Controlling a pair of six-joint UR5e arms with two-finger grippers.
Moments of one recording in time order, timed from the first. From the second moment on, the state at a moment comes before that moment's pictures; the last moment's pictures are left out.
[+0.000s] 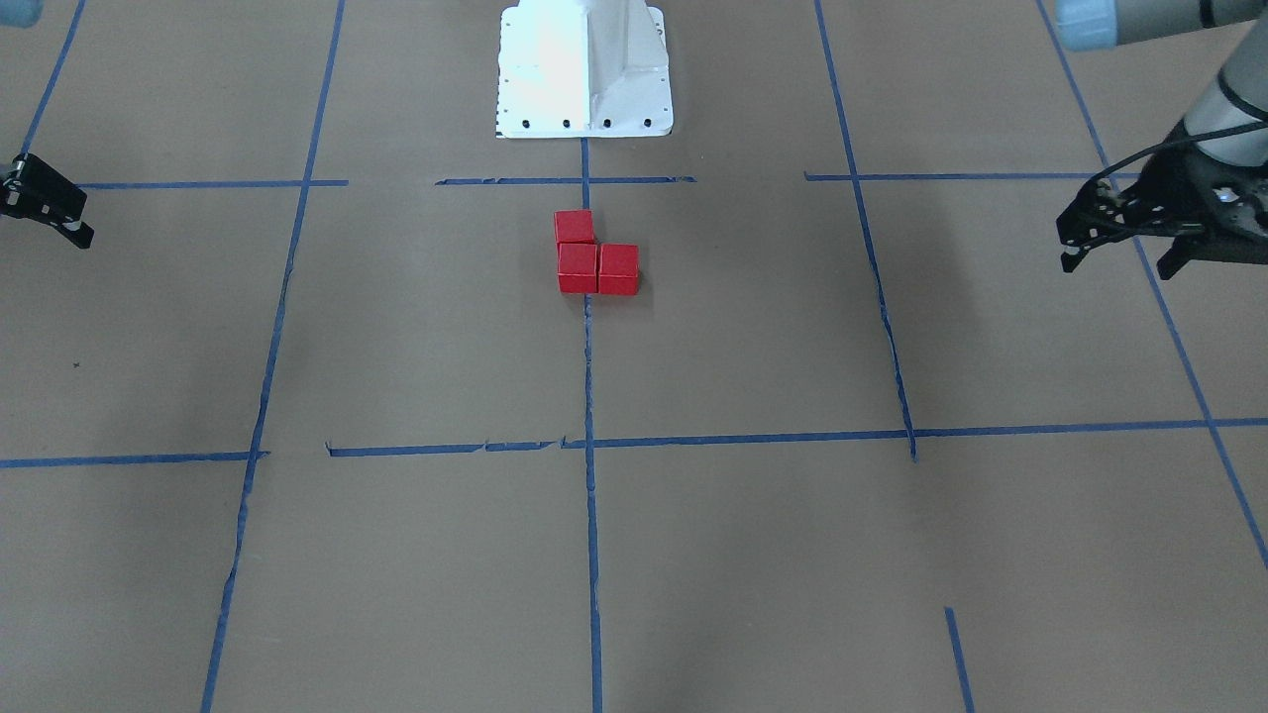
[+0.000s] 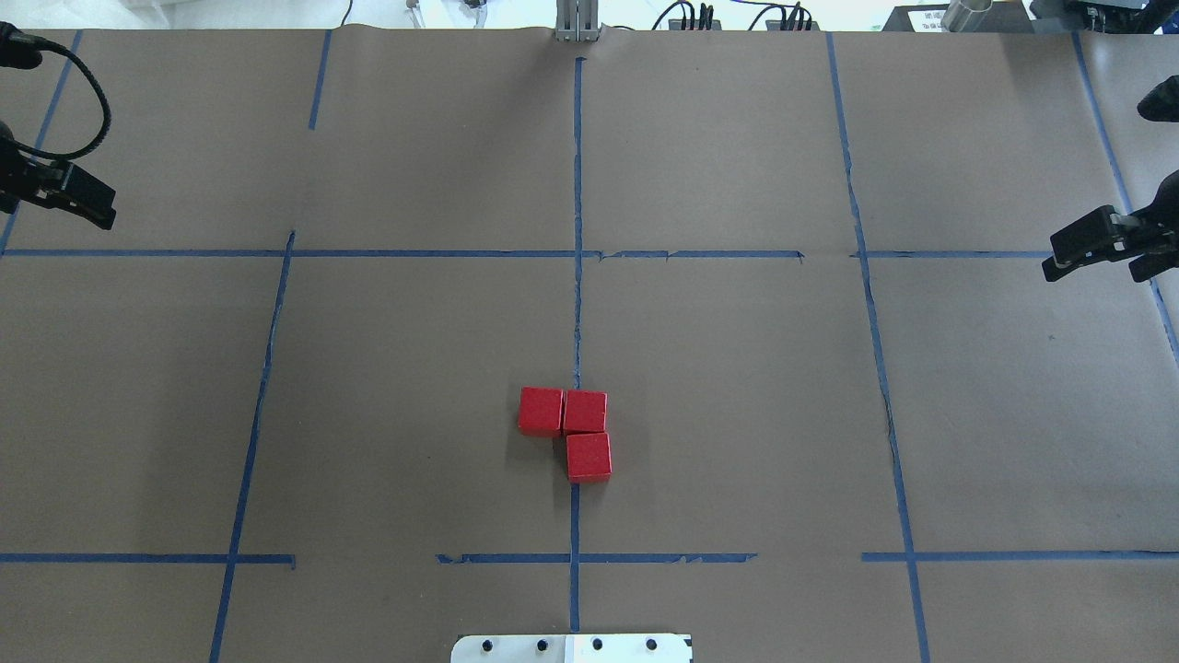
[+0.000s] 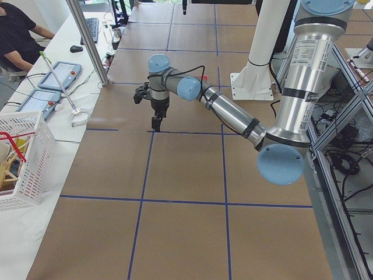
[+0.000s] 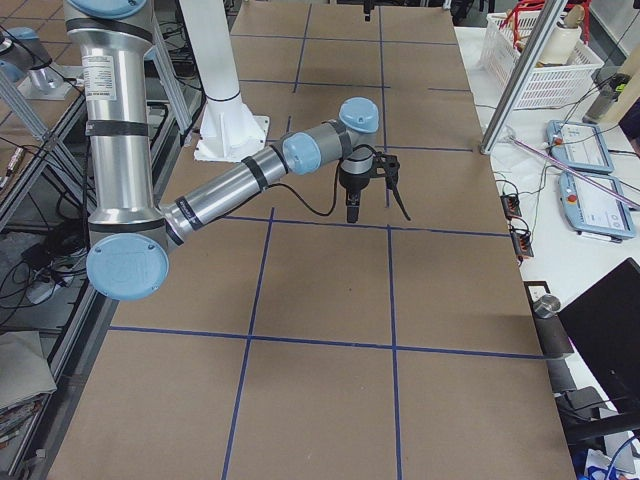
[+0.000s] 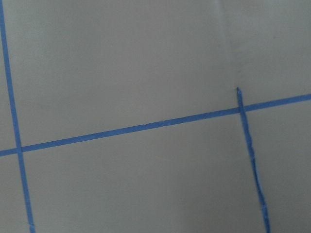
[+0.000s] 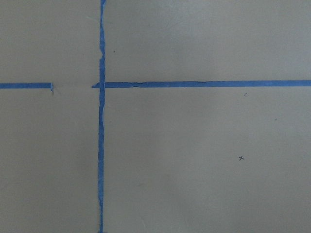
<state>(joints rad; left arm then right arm) -1.25 -1.73 -1.93 -1.41 -2.23 -0.24 1.20 -1.54 2.09 -1.71 2.29 0.58</state>
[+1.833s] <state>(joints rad) -1.43 -1.68 -1.74 -1.44 -2.38 0.01 1.46 -1.74 1.98 -1.70 2.36 0.12</state>
